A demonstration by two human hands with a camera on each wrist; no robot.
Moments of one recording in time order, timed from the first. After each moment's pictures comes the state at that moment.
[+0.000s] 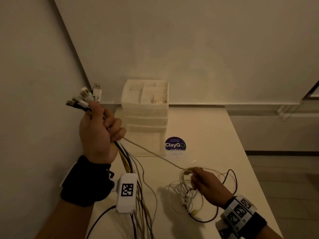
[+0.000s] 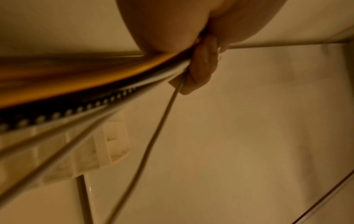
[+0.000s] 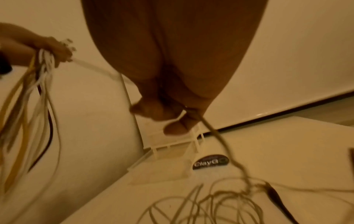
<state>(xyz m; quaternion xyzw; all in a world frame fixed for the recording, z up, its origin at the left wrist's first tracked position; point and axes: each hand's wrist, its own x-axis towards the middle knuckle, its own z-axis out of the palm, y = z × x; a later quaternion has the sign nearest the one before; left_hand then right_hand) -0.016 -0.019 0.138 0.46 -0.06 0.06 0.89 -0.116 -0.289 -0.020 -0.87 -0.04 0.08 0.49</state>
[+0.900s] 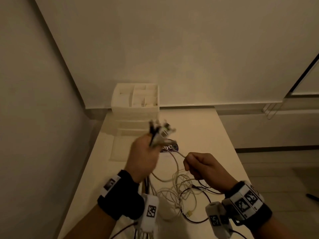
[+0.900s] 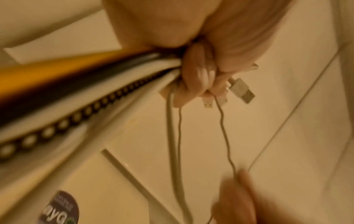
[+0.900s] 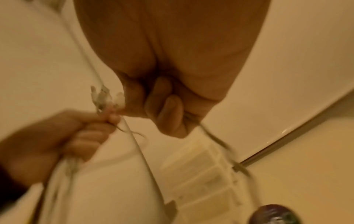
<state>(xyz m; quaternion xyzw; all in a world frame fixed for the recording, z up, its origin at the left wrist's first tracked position) -0.037 -0.094 0.086 0.79 -0.15 -0.01 0.59 -0.108 -0.290 0.059 -0.76 -0.04 0.07 0.65</state>
